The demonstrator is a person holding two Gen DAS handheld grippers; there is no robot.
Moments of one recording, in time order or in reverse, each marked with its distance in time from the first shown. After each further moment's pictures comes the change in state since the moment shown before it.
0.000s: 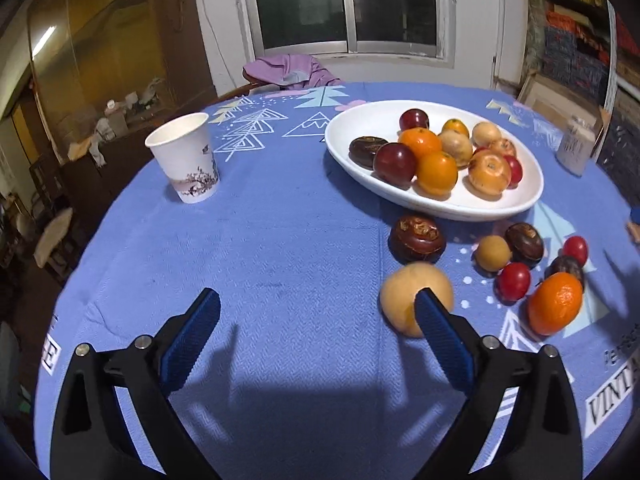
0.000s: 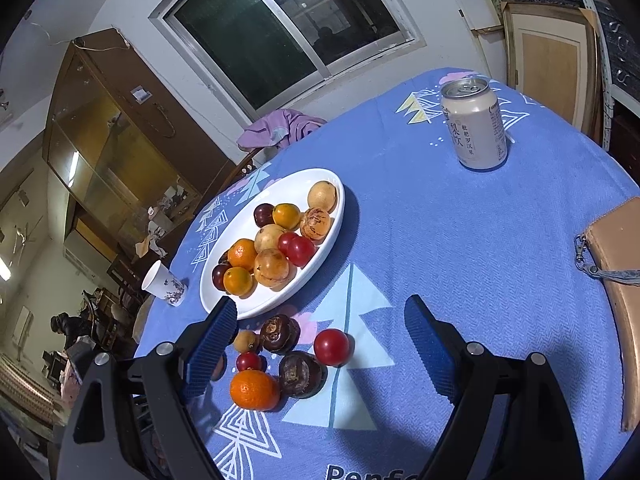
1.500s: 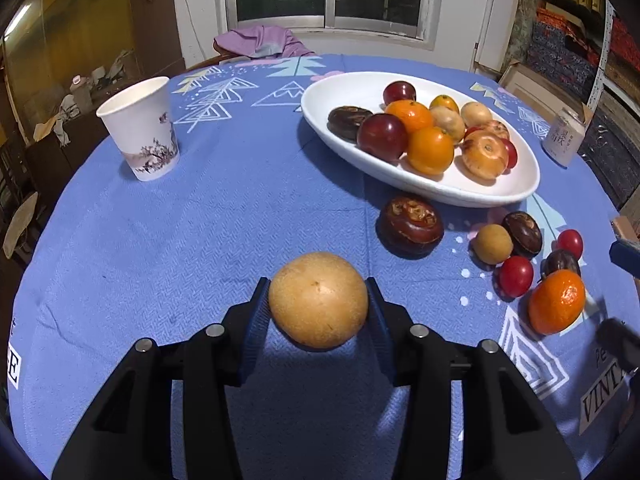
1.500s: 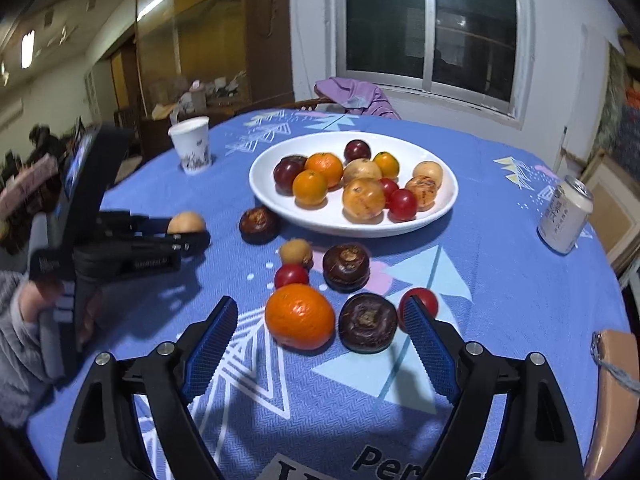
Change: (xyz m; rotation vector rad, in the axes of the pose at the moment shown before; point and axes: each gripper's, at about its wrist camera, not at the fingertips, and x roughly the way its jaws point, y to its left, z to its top) left arm 0.036 0.003 0.006 0.013 0.103 -0.109; right arm 0.030 0.105 -0.086 -0.650 0.070 -0.114
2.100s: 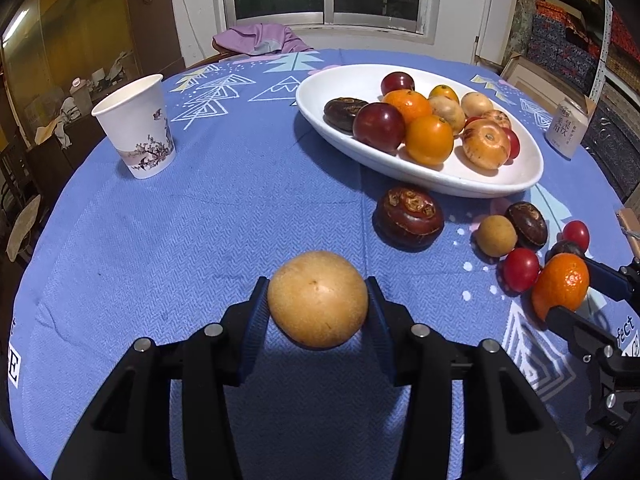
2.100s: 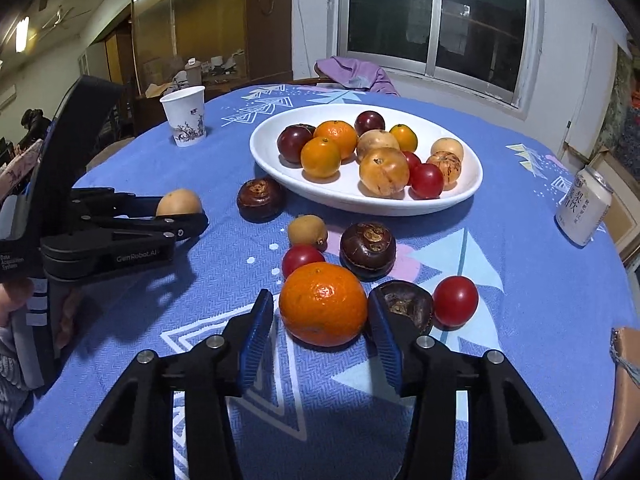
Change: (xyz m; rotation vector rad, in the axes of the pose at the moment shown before) left arm 0.003 -0.004 -0.003 0.008 0.005 0.016; right arm 0.032 0.018 -0.004 -0.010 0.063 -0.031
